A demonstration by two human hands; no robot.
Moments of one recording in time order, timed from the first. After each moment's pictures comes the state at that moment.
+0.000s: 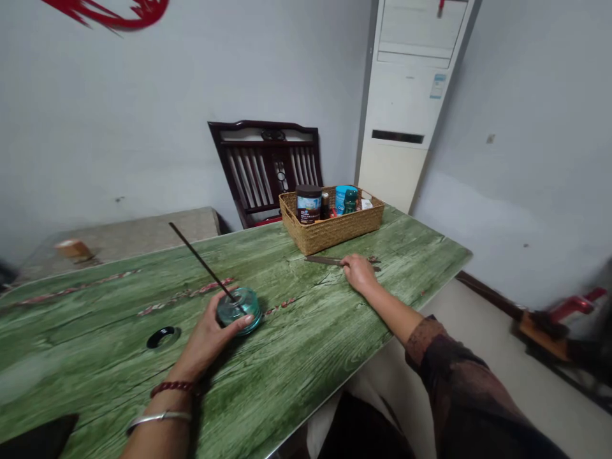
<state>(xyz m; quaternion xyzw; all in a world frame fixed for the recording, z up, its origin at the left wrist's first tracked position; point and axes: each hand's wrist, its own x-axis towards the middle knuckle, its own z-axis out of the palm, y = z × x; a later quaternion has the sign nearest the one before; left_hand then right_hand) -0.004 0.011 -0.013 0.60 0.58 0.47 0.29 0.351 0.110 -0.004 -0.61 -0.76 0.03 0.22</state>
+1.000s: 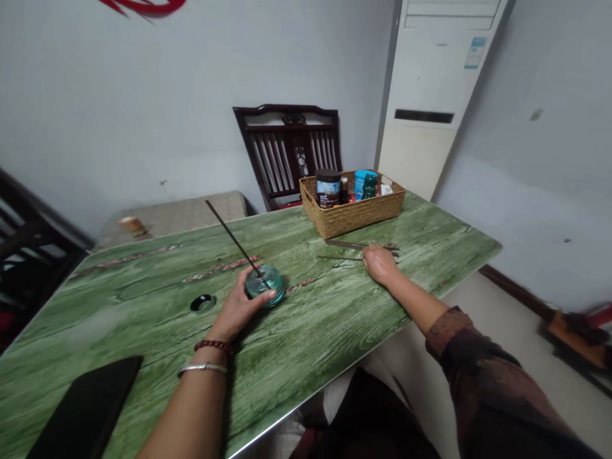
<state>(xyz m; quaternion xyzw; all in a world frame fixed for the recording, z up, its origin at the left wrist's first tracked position) 0.000 0.007 -0.013 0.59 0.57 0.48 0.30 0.363 0.098 -0.006 -0.59 -0.80 -0.05 0.08</state>
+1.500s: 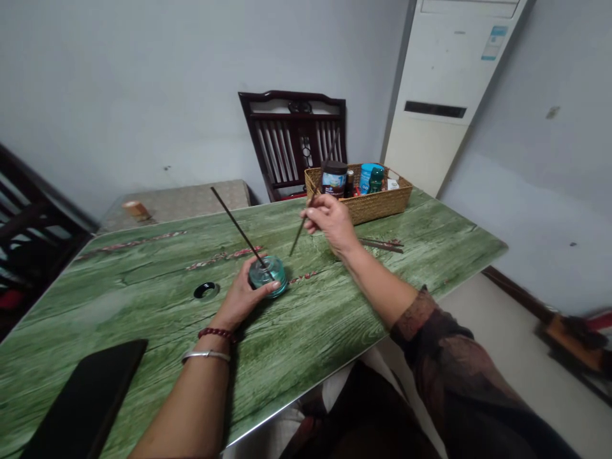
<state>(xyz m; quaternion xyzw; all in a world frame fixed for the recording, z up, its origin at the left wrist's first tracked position) -0.003 0.010 -0.020 0.61 0.56 0.47 0.30 0.230 0.091 0.100 -0.24 -0.61 0.50 0.57</state>
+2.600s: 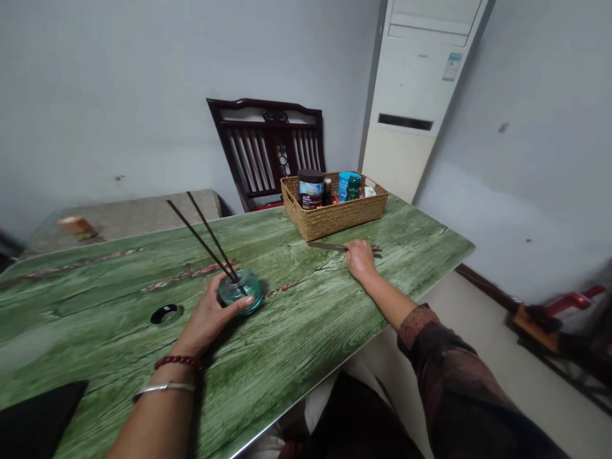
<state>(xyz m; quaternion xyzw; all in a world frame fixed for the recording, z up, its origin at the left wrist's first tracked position) -0.006 0.015 -0.021 0.61 0.57 0.48 0.28 0.351 0.114 -0.008 -0.64 -0.75 -0.02 0.18</state>
